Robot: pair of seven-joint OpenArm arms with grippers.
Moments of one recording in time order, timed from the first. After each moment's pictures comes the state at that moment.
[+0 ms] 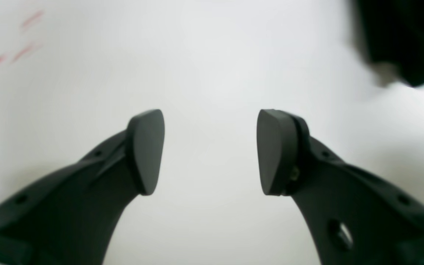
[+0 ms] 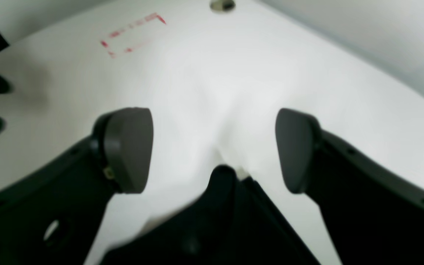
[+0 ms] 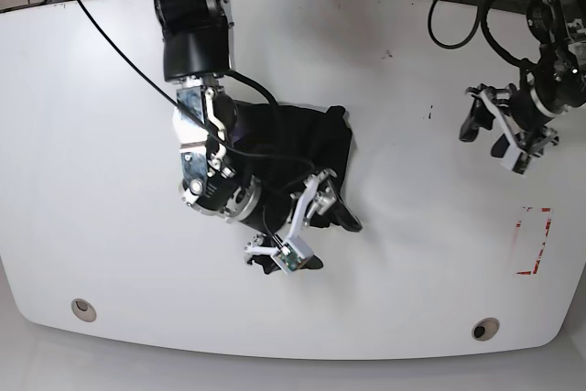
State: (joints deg) left arm 8.2 -23.7 -18.2 106.0 -35.9 -34.8 60.9; right arm 18.1 -2.1 -6.4 85.9 14.3 40.5 -38.4
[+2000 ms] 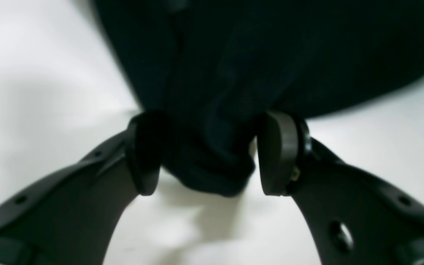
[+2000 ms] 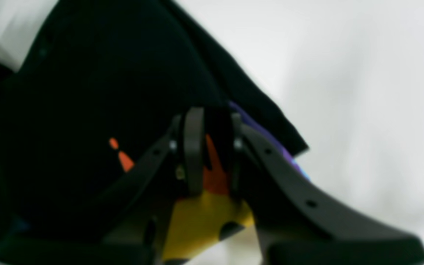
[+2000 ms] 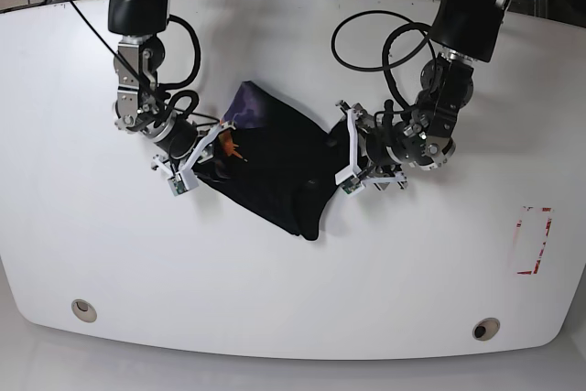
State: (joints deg) left arm -14.2 -11.9 19.4 75.5 -14.2 -35.2 47.1; right arm 5.1 11.0 5.0 68.7 15.3 39.5 -21.8
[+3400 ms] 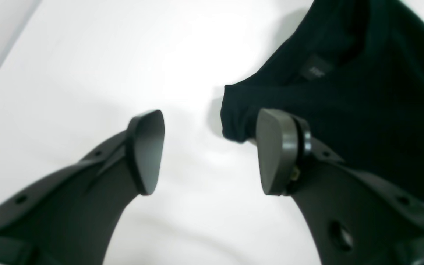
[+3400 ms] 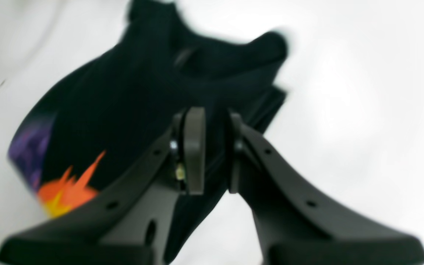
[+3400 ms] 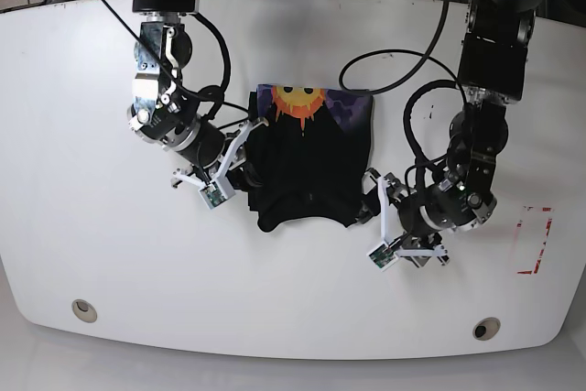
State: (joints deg) left arm -21.8 -15.8 13.5 89.0 -14.2 -35.3 55.4; right arm 3.9 2.5 5.1 90.9 13.6 39.6 -41.3
